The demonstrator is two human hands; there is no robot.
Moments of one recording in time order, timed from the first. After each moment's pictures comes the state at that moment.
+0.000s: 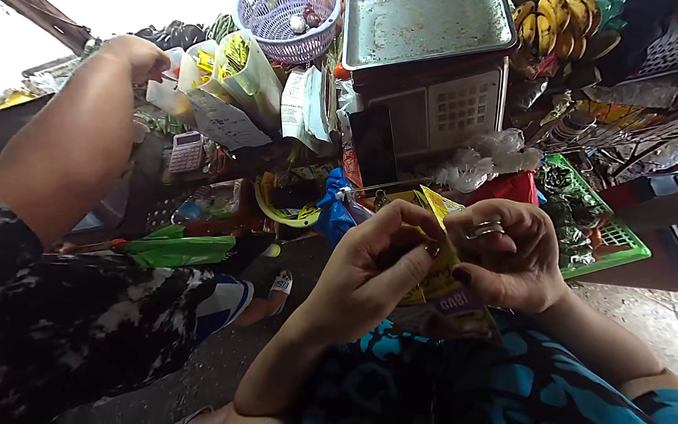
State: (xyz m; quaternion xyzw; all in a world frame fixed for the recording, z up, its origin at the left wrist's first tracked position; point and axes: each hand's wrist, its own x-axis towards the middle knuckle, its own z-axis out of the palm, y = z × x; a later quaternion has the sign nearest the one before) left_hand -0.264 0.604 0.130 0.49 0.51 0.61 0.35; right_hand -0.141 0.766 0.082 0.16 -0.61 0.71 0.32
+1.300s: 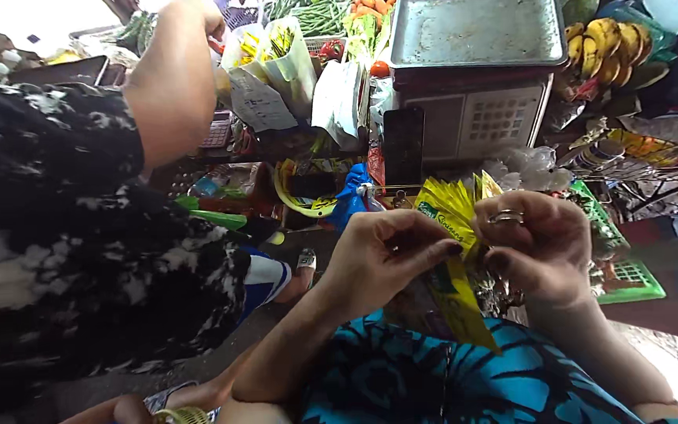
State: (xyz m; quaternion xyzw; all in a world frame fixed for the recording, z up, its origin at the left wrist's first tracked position) left_hand -0.274 0.592 0.125 0.47 0.61 0.59 0.24; right_hand -0.152 0.771 0.088 0.14 -0.67 0.65 0.33
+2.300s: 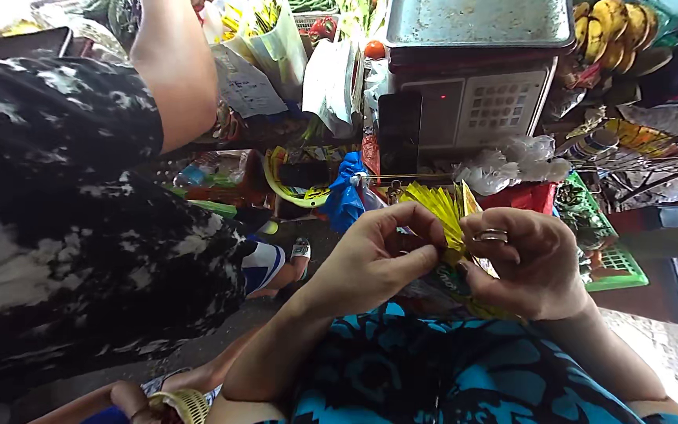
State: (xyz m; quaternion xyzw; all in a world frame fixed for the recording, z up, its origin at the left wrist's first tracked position) left_hand -0.275 0.591 0.117 0.40 0.53 0.62 0.42; right_hand -0.143 0.765 0.083 0.14 -0.71 0.64 0.26
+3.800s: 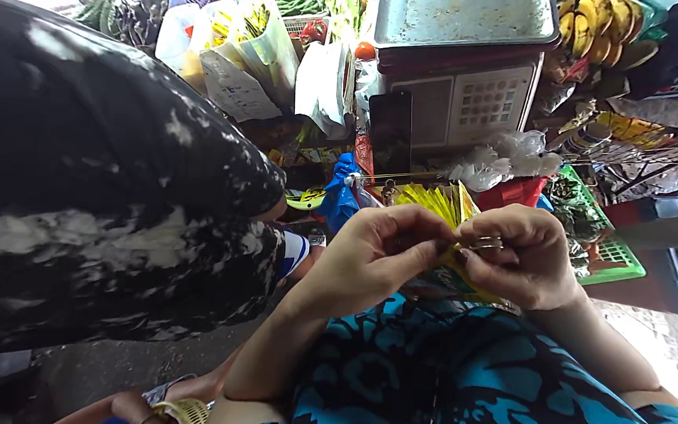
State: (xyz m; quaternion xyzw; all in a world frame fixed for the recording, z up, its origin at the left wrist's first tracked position) left_hand -0.274 0.597 0.126 0.46 0.54 0.59 0.39; right_hand -0.142 0.770 0.083 0.17 -0.68 0.66 0.25
